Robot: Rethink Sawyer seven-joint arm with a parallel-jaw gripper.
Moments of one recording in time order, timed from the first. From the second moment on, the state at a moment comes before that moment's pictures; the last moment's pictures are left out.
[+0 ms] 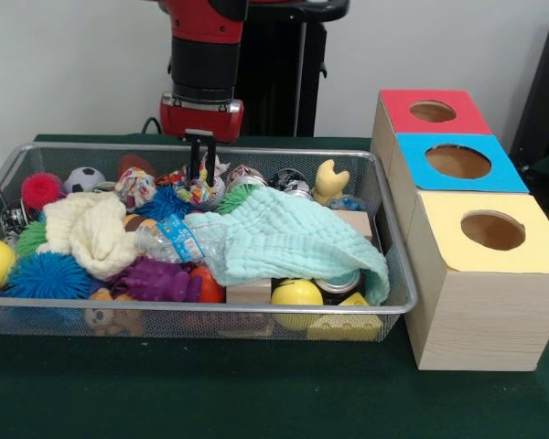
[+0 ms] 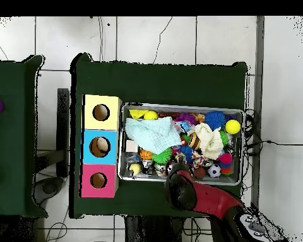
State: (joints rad) arm -0.51 -0.58 0.00 2.02 -0.27 -0.11 1.57
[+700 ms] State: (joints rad) arm -0.48 -0.58 0.00 2.04 -0.26 -0.17 1.57
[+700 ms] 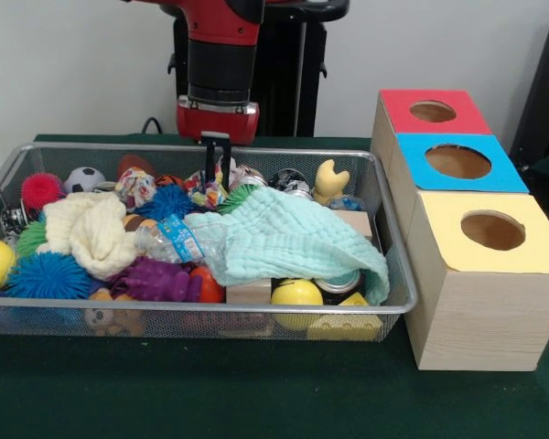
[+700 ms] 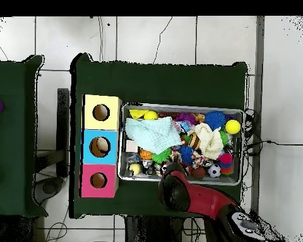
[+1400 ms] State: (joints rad) arm -0.39 -0.78 0.00 2.06 -0.11 0.01 1.57
